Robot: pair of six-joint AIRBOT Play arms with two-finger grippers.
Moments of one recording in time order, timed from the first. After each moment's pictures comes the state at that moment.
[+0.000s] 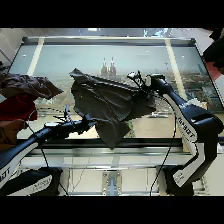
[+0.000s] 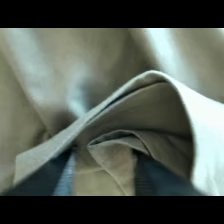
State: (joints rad) left arm -0.24 -1.22 0.38 -0.04 -0.66 -0.95; right arm 0.27 -1.81 1.51 -1.47 1.05 1.13
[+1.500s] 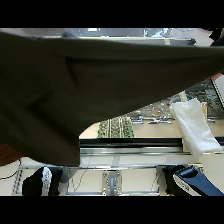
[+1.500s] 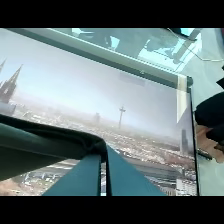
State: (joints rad) left arm 0.63 -0.62 1.55 0.58 -1.16 -1.25; right arm 0.28 -0.88 2.09 -1.87 1.58 1.36
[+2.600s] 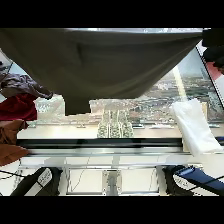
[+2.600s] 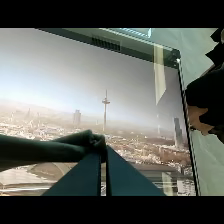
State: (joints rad) left arm 0.40 -0.97 1.66 0.62 -1.08 -1.18; right arm 0.28 -1.15 2.06 -1.99 1.42 1.48
